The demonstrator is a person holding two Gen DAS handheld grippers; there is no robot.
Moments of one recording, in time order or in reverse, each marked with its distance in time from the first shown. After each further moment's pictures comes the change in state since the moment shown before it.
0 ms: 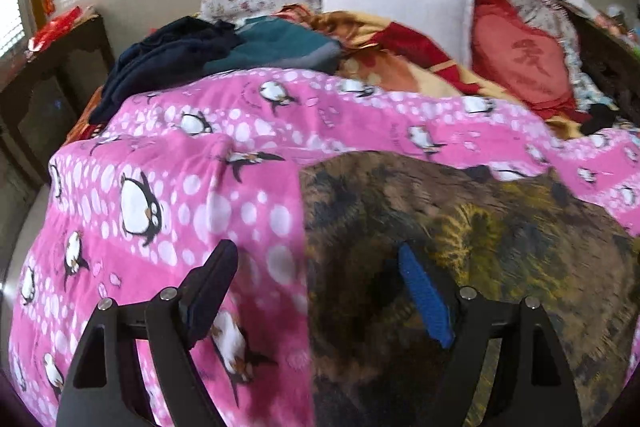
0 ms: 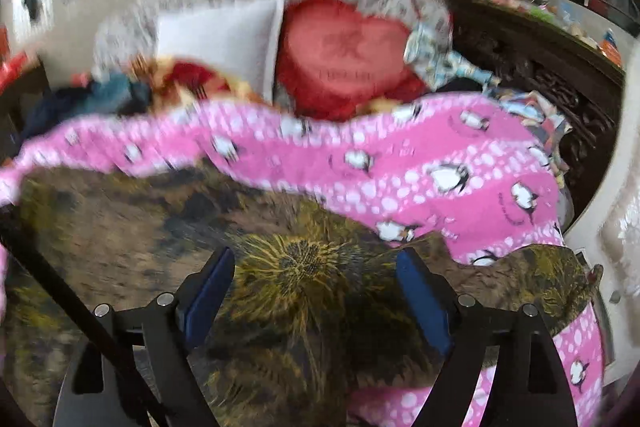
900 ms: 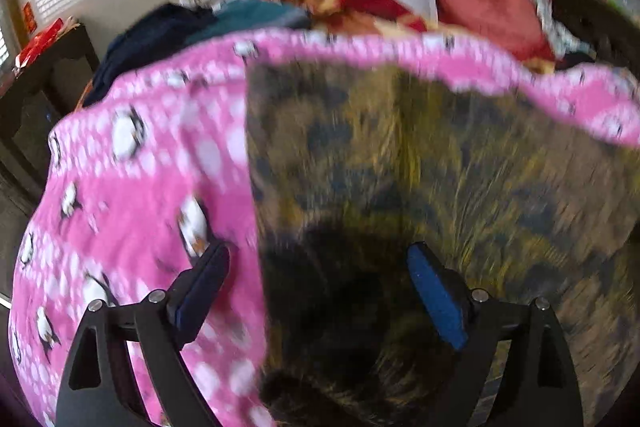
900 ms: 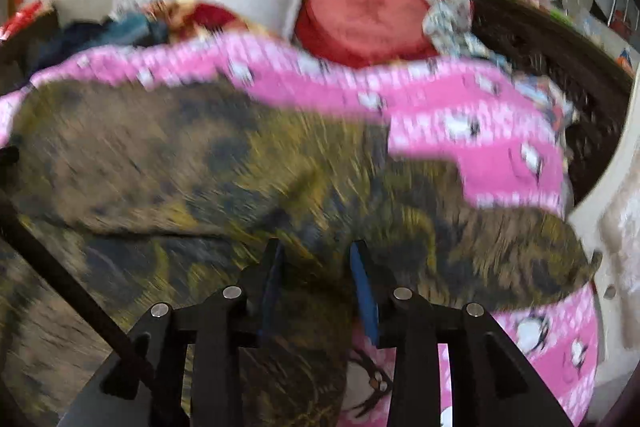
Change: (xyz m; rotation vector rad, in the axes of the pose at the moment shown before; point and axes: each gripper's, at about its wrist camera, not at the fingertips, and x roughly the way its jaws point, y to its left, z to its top) left arm -0.018 -0.027 -0.070 0.115 0.066 -0.030; right arm -0.011 -0.008 -0.074 -0.038 0.039 0.009
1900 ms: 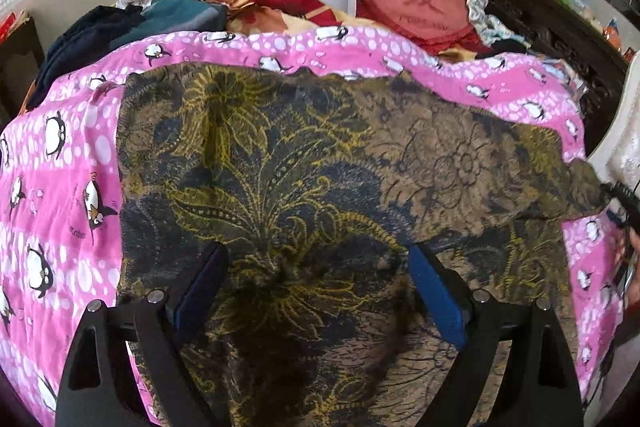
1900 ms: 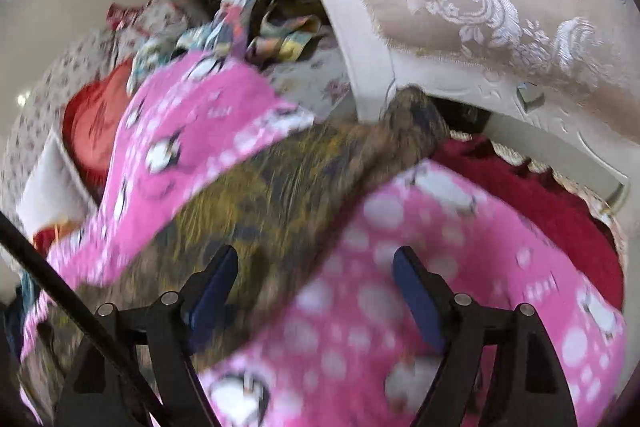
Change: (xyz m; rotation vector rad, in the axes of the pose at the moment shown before) left arm -0.045 -0.076 -0.003 0.028 0.030 -0.222; right arm 0.014 -0.321 -0.062 0.847 -0.070 -0.138
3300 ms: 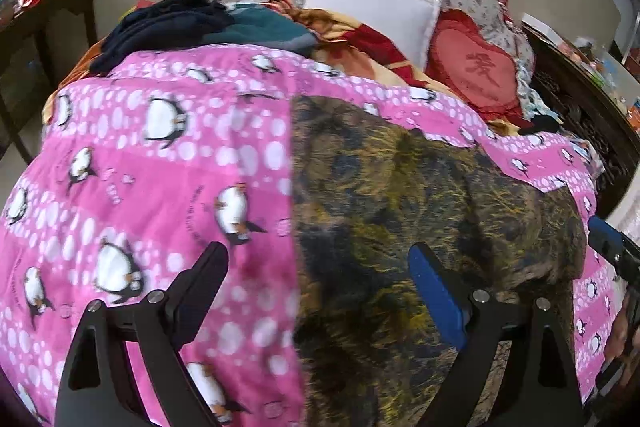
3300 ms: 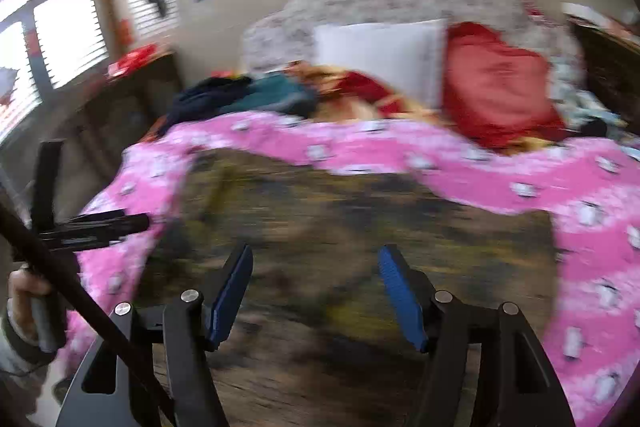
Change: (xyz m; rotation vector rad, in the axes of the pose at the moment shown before) left arm -0.042 0.114 -0.005 -0.194 -0.124 0.012; right arm -0.141 0.328 -0.209 -0.855 0.078 0.621
